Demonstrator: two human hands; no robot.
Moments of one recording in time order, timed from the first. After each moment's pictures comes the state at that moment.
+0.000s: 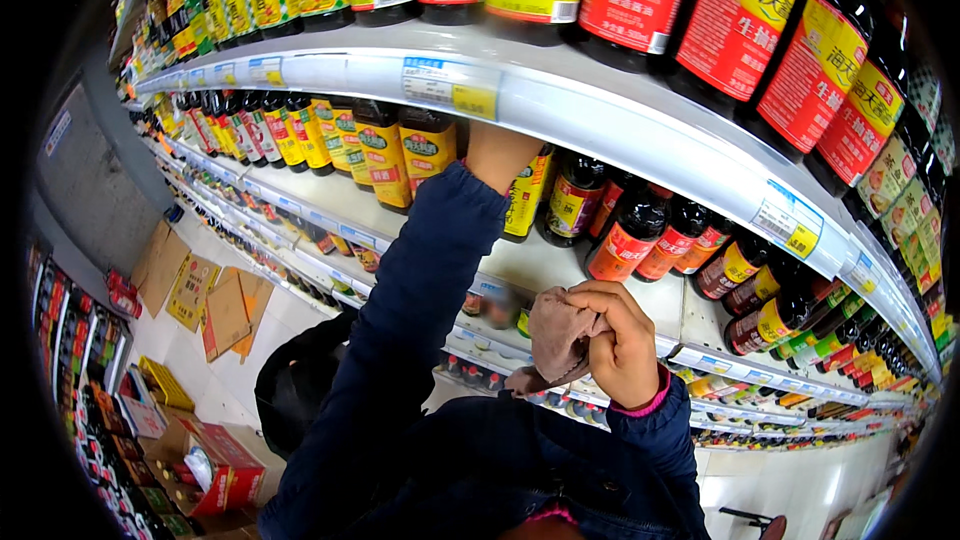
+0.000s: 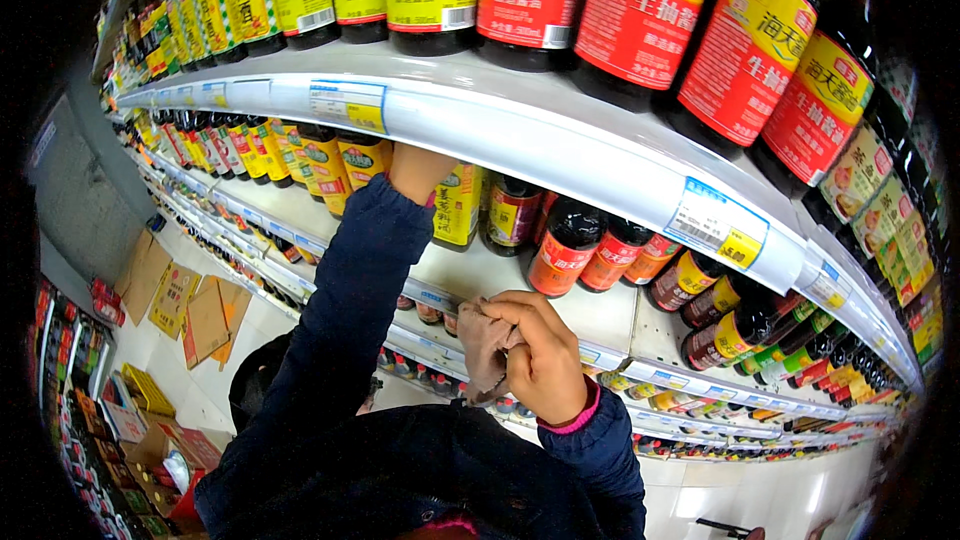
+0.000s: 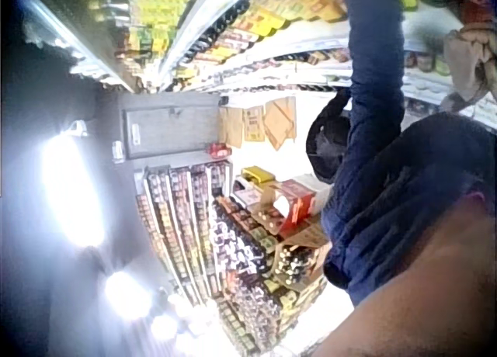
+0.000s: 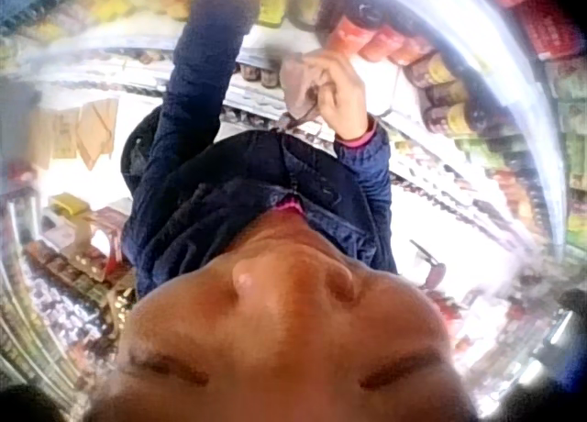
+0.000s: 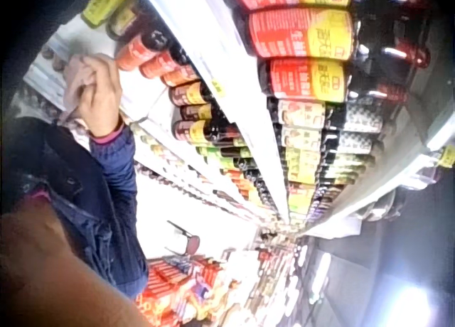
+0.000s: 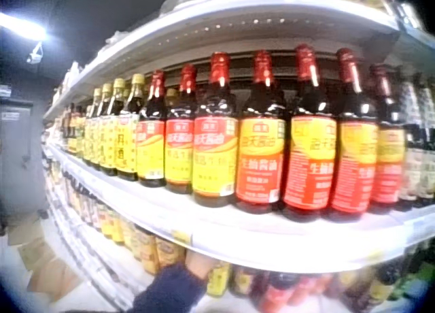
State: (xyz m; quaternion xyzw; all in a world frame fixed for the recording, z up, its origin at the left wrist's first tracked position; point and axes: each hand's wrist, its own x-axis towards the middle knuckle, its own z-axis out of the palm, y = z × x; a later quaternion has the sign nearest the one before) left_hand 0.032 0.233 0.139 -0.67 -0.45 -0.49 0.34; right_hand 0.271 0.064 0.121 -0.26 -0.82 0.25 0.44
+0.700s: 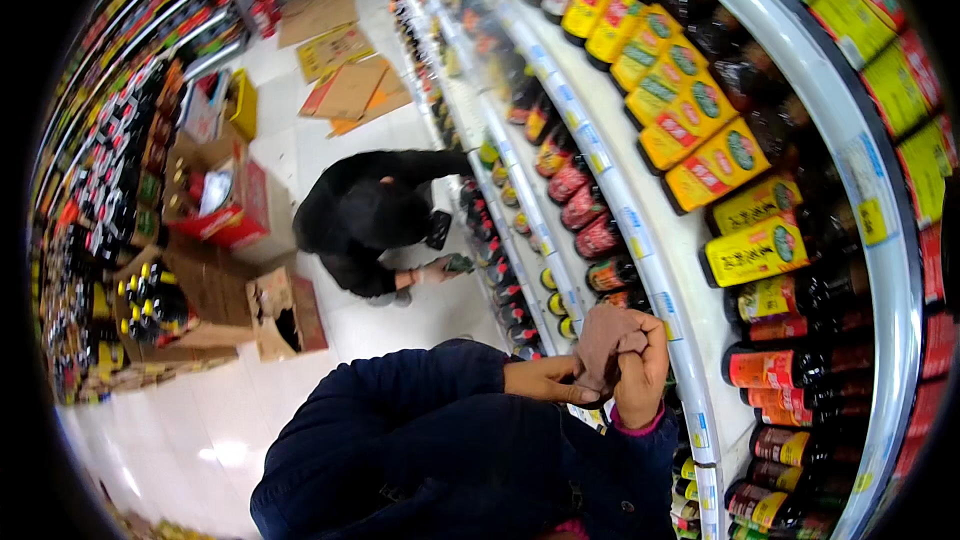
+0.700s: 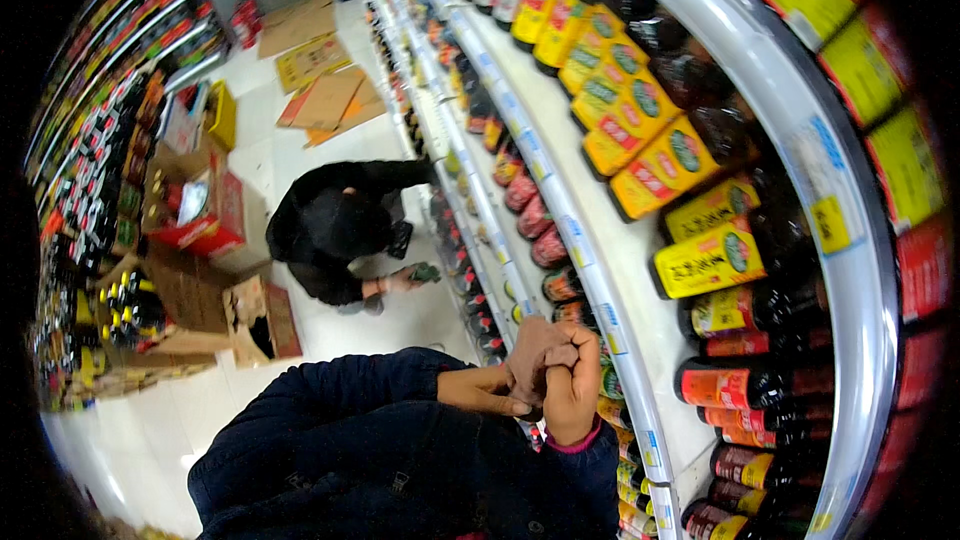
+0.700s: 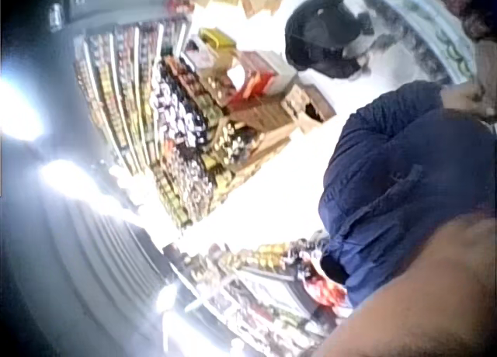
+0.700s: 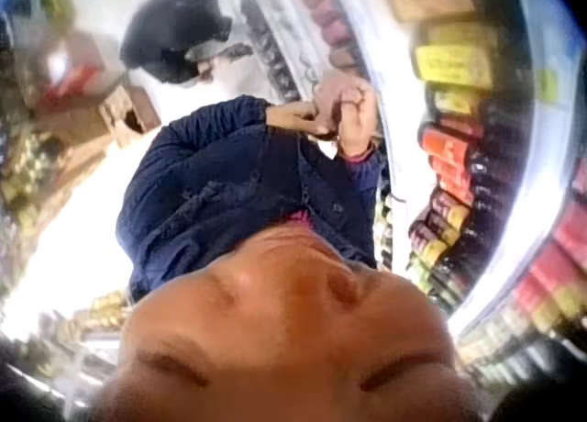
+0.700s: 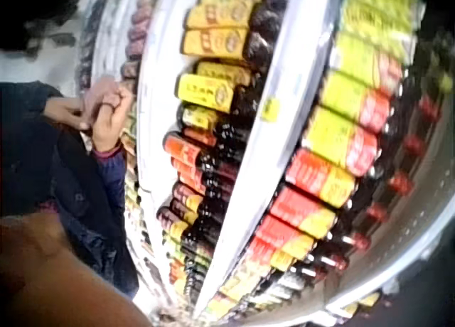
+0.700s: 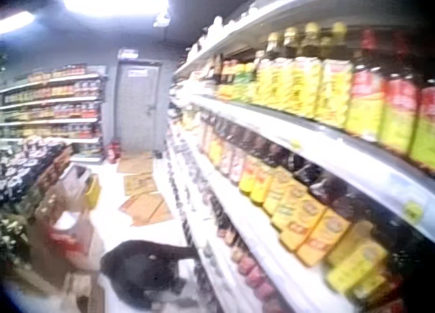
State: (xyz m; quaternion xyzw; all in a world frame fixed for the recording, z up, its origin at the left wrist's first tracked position) left_hand 0.095 -0.052 -0.076 -0.43 -0.30 -0.53 -0.67; right_hand 0.190 0.057 0.027 -0.19 -0.74 0.59 0.24
